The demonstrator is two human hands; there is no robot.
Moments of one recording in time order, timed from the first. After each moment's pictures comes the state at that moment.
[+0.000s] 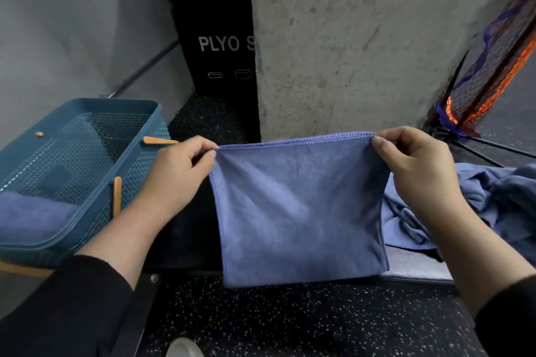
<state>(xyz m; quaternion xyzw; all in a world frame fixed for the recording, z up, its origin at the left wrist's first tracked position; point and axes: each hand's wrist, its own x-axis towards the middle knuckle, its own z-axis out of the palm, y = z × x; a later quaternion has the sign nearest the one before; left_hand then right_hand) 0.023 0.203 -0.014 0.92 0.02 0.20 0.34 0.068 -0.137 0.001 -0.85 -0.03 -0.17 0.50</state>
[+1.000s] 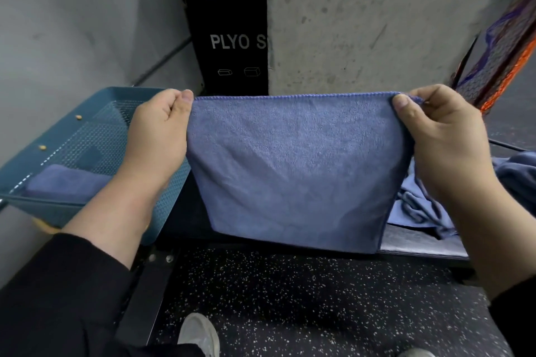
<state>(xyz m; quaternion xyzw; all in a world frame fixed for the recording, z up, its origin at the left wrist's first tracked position) -0.019 0.220 0.039 0.84 0.07 0.33 0.43 0.018 -0.119 0.053 -0.79 -0.07 -0.22 0.57</state>
